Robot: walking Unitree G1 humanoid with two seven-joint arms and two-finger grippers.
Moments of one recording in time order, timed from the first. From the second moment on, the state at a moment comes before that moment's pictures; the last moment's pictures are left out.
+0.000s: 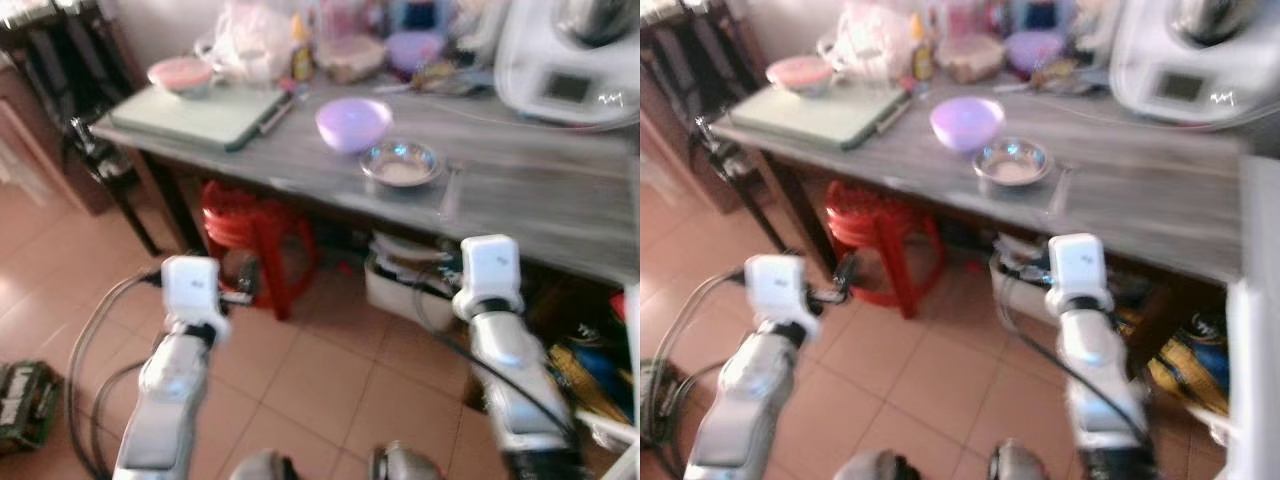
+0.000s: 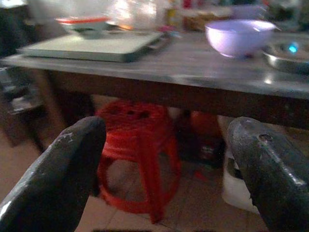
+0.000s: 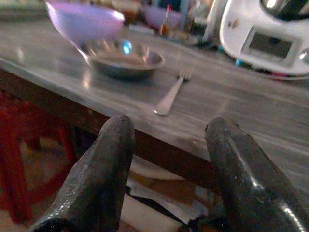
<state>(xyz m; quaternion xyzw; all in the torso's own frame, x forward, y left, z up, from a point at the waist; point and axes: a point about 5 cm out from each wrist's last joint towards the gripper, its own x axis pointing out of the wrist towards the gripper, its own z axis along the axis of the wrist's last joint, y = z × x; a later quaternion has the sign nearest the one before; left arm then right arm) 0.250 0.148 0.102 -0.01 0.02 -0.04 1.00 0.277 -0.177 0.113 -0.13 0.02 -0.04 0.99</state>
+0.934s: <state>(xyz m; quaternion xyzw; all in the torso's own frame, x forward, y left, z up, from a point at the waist) 0.234 0.136 0.098 -0.05 0.02 -0.08 1.00 0.280 -0.170 0.116 -0.06 0.02 -0.02 1.00</state>
